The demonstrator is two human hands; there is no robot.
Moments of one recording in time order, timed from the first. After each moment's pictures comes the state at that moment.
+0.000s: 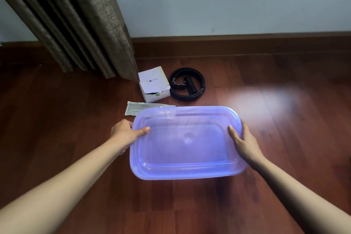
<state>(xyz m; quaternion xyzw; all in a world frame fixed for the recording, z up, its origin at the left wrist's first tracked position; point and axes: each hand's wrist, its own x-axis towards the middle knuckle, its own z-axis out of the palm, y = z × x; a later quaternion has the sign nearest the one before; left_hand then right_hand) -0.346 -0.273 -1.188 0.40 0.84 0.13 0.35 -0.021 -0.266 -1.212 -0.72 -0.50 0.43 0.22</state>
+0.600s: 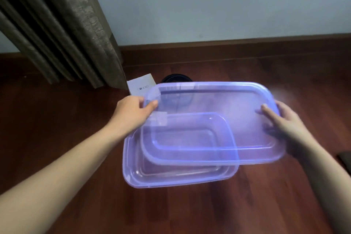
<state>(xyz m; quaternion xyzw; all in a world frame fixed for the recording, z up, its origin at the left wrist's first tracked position) -0.307 -0.235 -1.115 0.60 0.74 0.20 0.24 0.043 -0.238 -1.138 -0.66 -0.43 0.46 0.41</state>
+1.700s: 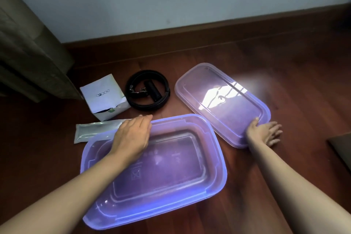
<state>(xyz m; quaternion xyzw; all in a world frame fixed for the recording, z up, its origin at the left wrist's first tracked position) -0.247 -0.198 -1.251 0.83 0.56 0.06 0.04 0.104 -0.191 -1.304 -0.93 -0.18 0.16 0.28</state>
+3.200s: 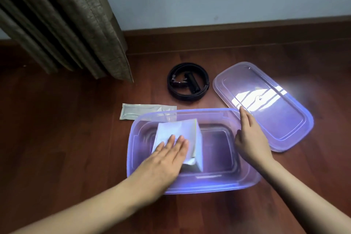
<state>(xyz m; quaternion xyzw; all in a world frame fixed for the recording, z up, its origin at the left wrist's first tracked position) -0.290 -0.318 -1.204 0.90 0.44 0.04 -0.02 -0.027 -0.236 -1.249 -0.70 -0.69 0.18 0.11</state>
